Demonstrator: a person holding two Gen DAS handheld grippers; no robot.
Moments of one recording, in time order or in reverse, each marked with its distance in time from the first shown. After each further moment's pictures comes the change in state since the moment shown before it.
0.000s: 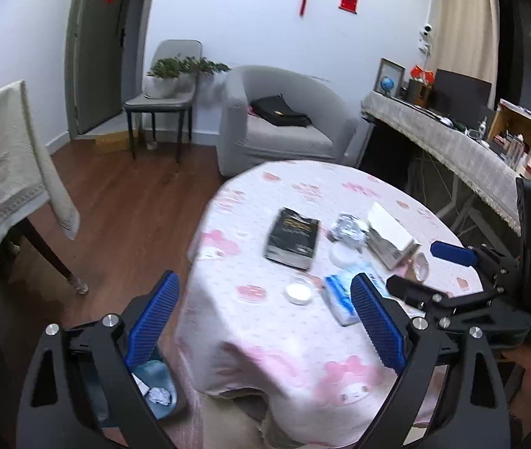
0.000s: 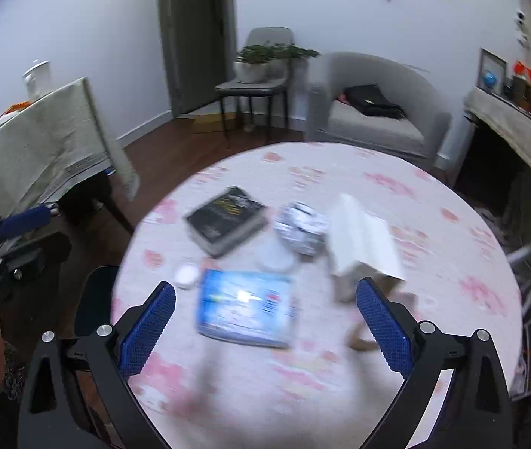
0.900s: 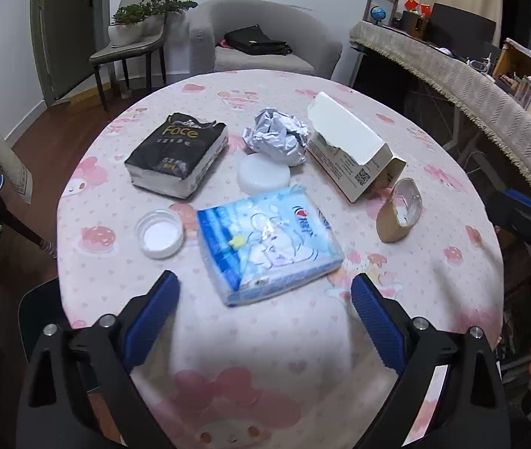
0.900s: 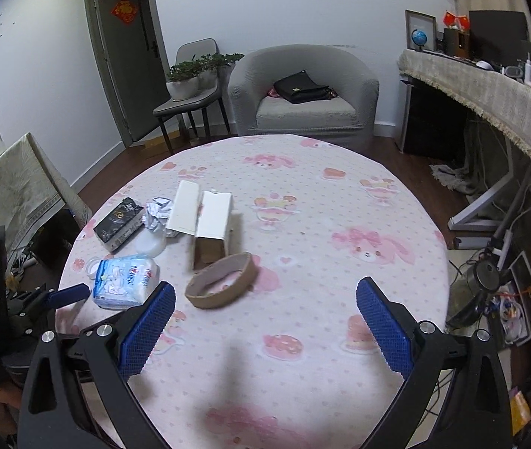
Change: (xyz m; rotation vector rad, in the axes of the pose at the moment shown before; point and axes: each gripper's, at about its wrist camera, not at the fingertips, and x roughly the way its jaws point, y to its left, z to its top) left arm 0.096 -0.089 -0.037 0.043 0.244 0.013; right arm -0.039 -0.111 -0.036 0.199 -0.021 -0.079
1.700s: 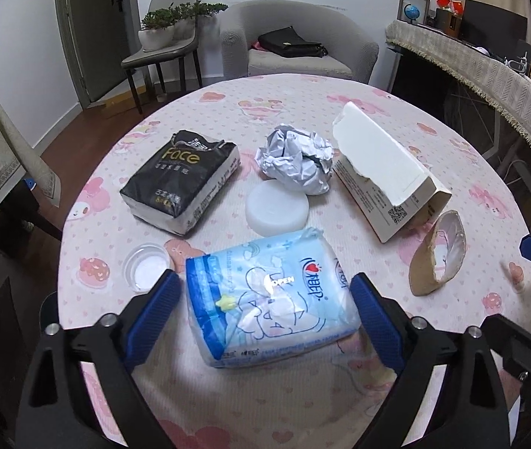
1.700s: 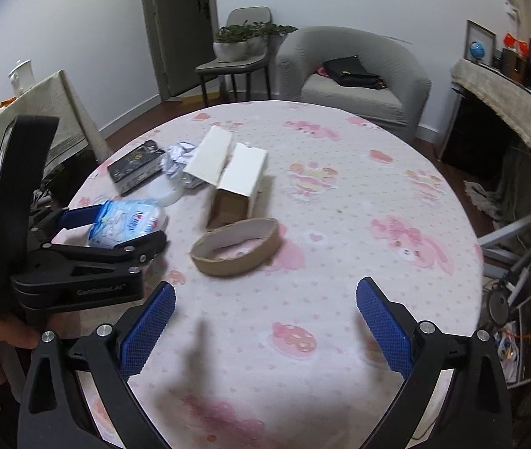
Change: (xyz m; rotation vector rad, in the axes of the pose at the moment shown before) left arm 0.026 -0.016 0.025 -0.024 -0.008 0.174; right arm 0.036 0.019 -0.009 -0.208 0.111 0.105
